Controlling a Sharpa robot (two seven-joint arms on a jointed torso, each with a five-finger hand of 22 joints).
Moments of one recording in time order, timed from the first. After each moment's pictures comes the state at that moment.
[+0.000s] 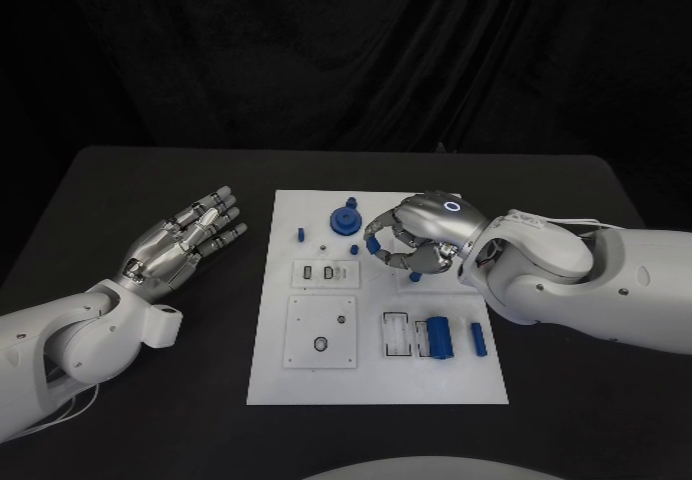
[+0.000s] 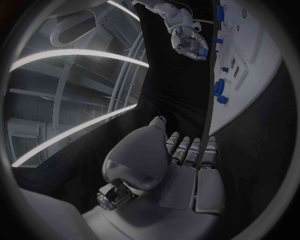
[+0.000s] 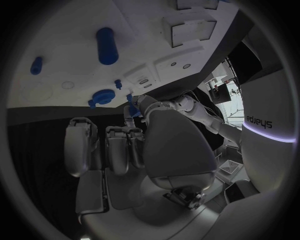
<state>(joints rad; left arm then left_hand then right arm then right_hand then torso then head) 1.22 -0.95 -0.21 1.45 -0.08 0.13 0.68 1.45 0.28 -0.15 0.26 0.48 0.25 0.01 0.03 0.03 0.10 0.11 0.11 0.03 0.10 0.14 0.03 0.04 0.16 0.09 0.25 0.06 0.03 1.38 -1.04 -0.25 1.89 -1.69 -0.47 -0.19 1.38 -0.06 0.29 0.12 0.57 0.90 0.09 0.16 0.50 1.47 0.00 1.57 1.31 1.47 -0.06 1.57 1.31 0.04 1.46 0.05 1.39 1.31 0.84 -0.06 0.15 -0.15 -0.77</state>
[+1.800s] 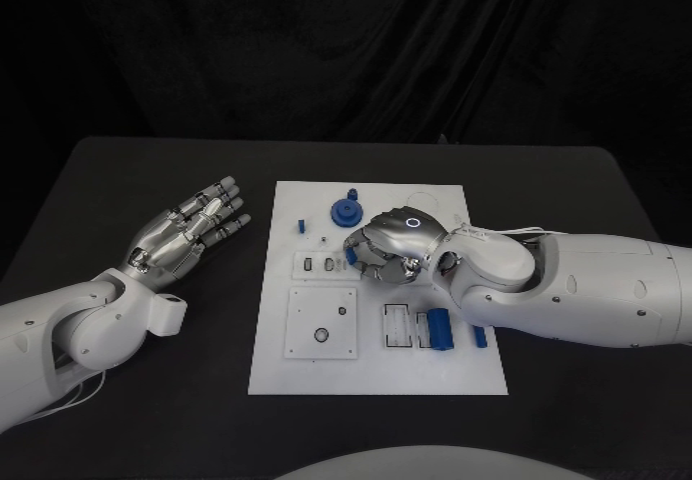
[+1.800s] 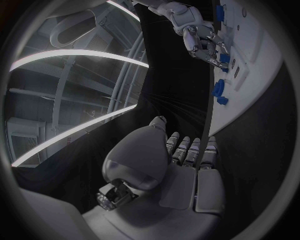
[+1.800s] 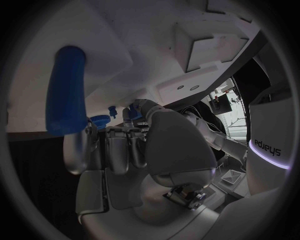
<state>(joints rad) 1.22 -0.94 -0.21 1.44 -0.08 0.14 0.68 1.45 0.28 -0.15 0.26 0.48 0.25 0.01 0.03 0.03 0.10 0.11 0.11 0.03 0.10 0.14 0.03 0.04 0.16 0.09 0.25 0.06 0.03 1.30 -0.88 -0.25 1.76 -1.78 -0.41 -0.28 1.33 -0.10 0.32 0.09 0.46 0.83 0.10 0.09 0.50 1.46 0.00 1.57 1.31 1.47 -0.06 1.56 1.31 0.04 1.46 0.05 1.35 1.31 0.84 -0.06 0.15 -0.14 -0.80</state>
